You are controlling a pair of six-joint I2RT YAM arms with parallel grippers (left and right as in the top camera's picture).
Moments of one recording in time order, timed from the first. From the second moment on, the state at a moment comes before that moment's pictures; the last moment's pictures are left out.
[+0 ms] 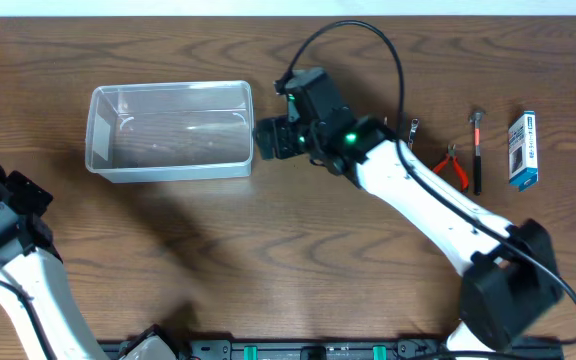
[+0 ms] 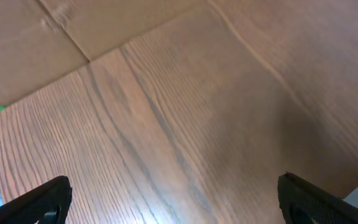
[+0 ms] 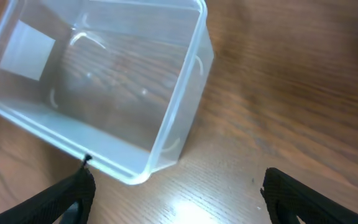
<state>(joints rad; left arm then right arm) 0.69 1.19 0.91 -0.50 -0.30 -0.16 0.66 1.83 1.48 -0.48 -0.12 0.45</state>
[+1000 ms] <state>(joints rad) 0.69 1.35 0.91 -0.50 -0.30 -0.16 0.80 2.22 1.88 -0.68 0.12 0.54</state>
